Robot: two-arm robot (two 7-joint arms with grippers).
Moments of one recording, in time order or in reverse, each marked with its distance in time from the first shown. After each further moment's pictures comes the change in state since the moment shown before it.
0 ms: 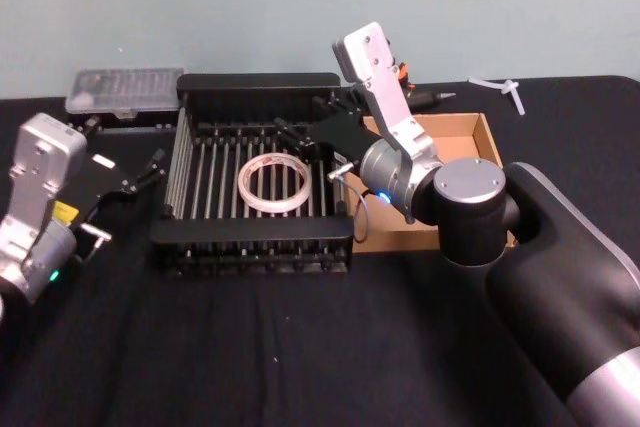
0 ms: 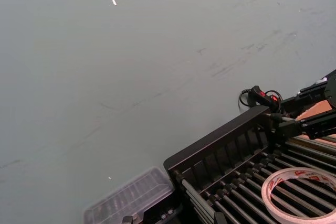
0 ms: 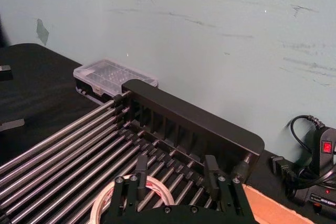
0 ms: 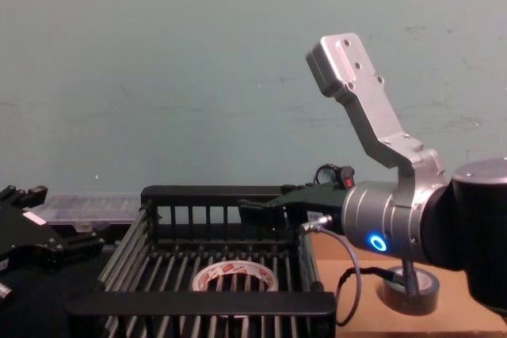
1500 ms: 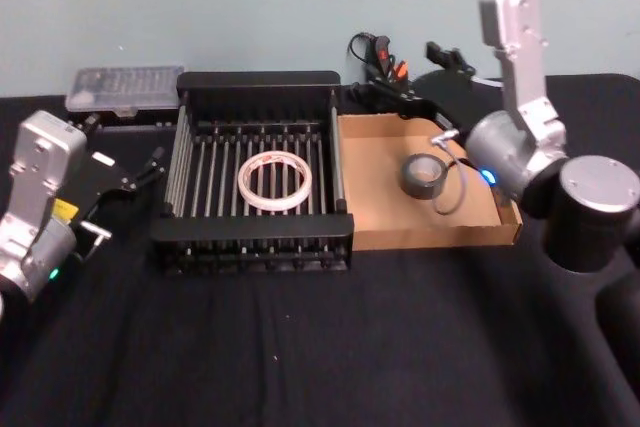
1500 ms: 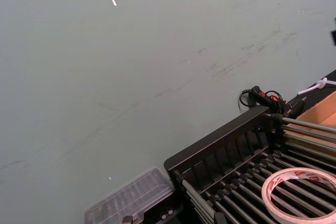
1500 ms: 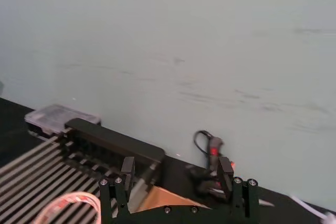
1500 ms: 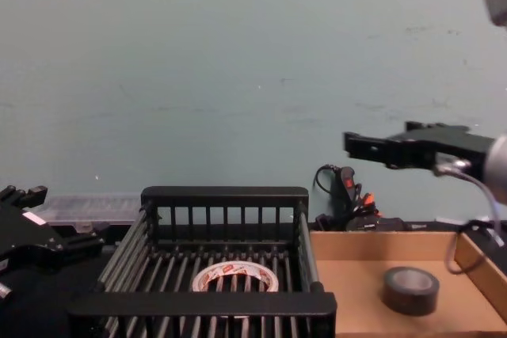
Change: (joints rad) left arm 0.000 0.000 0.000 0.000 0.000 0.000 0.000; right arm -0.182 0.119 0.199 -0.317 0.055 -0.015 -0.010
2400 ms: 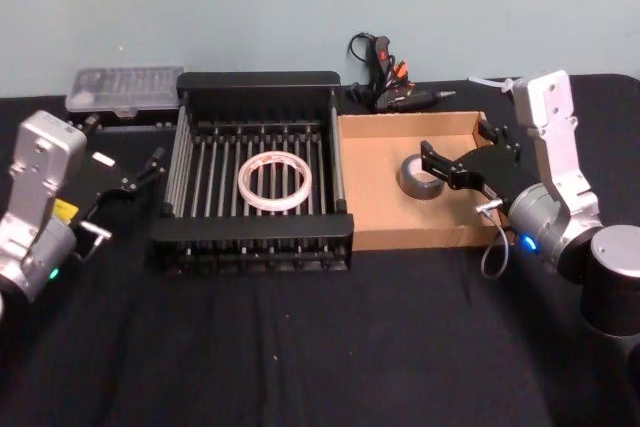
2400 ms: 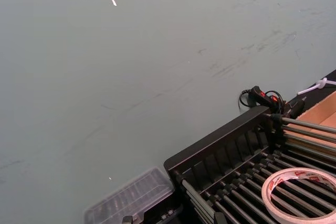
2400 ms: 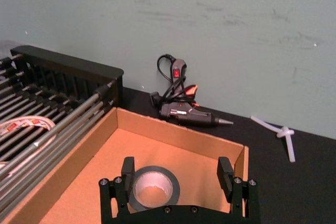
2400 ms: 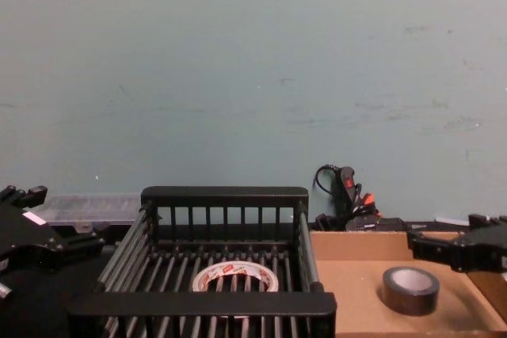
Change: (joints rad) left arm 0.000 0.000 0.000 0.000 0.000 0.000 0.000; right arm -0.105 0.045 0.055 0.069 -0.049 -0.030 -0.025
